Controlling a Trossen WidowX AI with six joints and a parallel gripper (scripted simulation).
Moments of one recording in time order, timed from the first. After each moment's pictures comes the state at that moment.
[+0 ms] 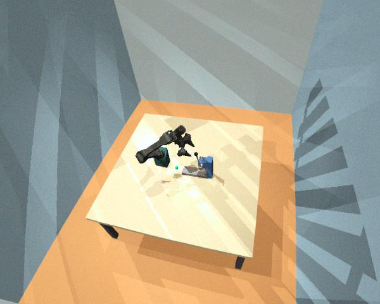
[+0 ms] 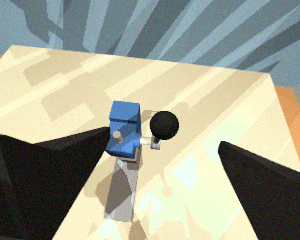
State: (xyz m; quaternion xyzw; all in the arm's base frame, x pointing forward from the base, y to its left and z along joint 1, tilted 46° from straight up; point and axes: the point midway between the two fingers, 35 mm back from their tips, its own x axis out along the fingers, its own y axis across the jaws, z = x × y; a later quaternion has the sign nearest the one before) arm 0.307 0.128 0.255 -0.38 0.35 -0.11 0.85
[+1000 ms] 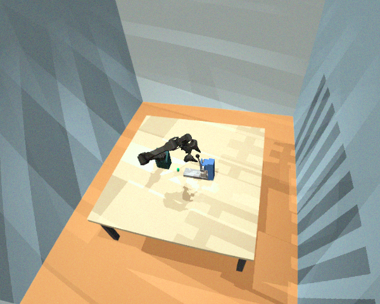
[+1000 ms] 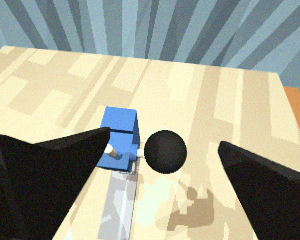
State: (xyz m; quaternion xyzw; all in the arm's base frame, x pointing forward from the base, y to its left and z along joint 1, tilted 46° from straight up) arm 0.342 0.107 0.234 -0.37 0.34 -0.11 0.86
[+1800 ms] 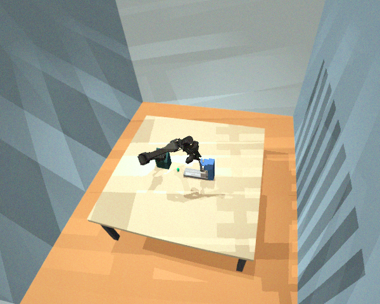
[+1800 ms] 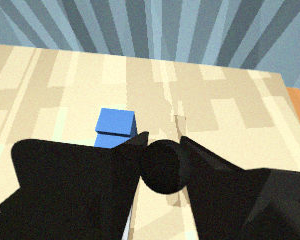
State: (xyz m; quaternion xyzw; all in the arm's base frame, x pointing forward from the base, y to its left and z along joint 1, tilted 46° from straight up) arm 0.354 0.097 0.226 -0.37 0.34 -0.11 0.86
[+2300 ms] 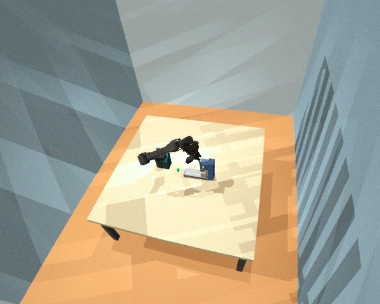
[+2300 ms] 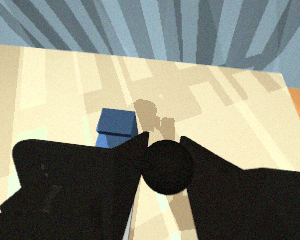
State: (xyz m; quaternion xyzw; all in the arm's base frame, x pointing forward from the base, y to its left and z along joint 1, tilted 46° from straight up) arm 0.354 0.098 0.225 -0.37 0.34 -0.11 0.86
